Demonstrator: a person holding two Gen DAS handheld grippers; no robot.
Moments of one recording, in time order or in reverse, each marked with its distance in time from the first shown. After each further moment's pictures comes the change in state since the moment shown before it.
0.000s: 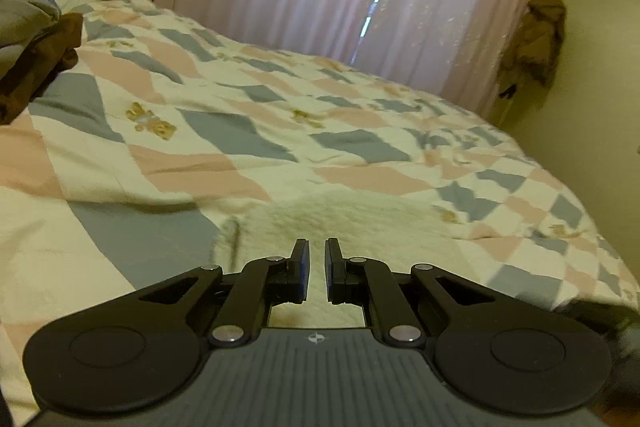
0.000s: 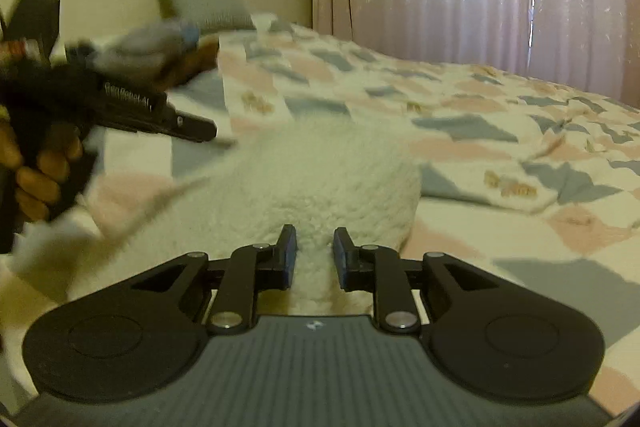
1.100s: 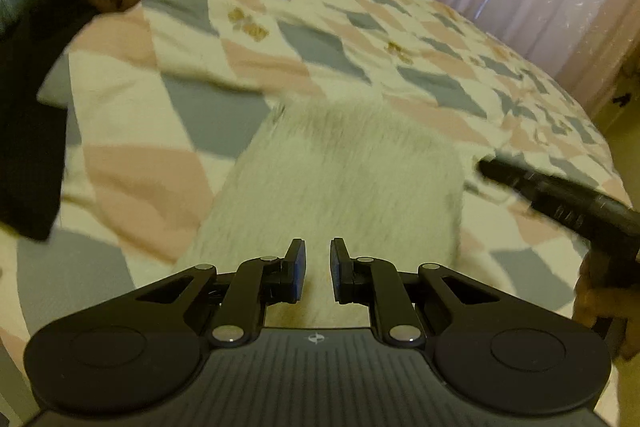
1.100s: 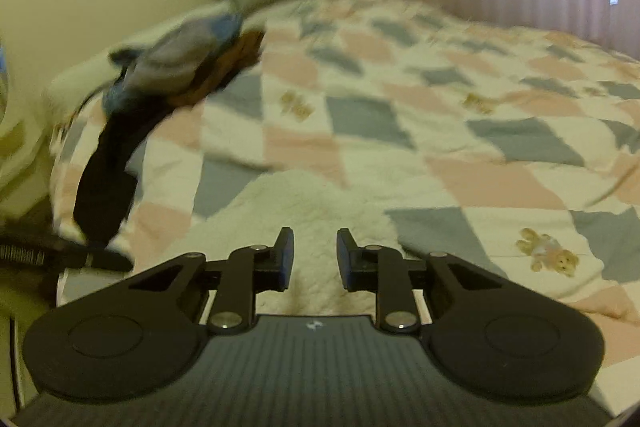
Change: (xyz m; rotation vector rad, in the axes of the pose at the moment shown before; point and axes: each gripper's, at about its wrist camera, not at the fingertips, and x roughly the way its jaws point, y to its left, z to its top) left arm -0.039 -0.079 0.014 -0.298 0.226 0.350; right arm 0.045 -0.094 0.124 -0.015 0.209 0.331
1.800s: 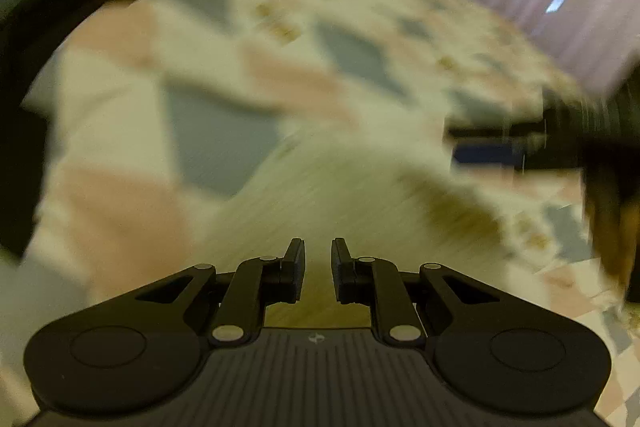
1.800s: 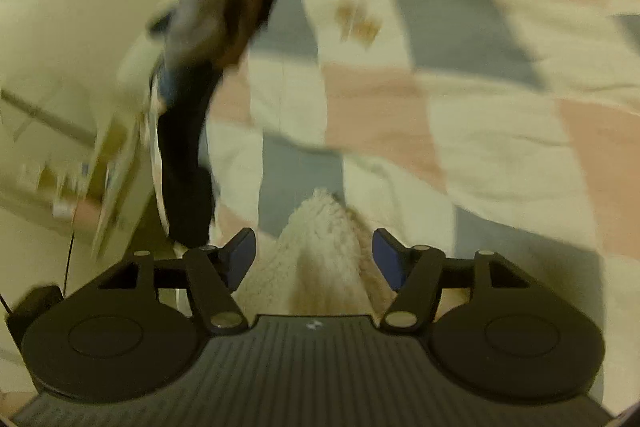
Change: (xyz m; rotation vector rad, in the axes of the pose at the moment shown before) left arm 0.064 0.003 0.025 -0.188 0.065 0.150; right arm 0.202 -0.086 0.115 0.263 0.560 0.544
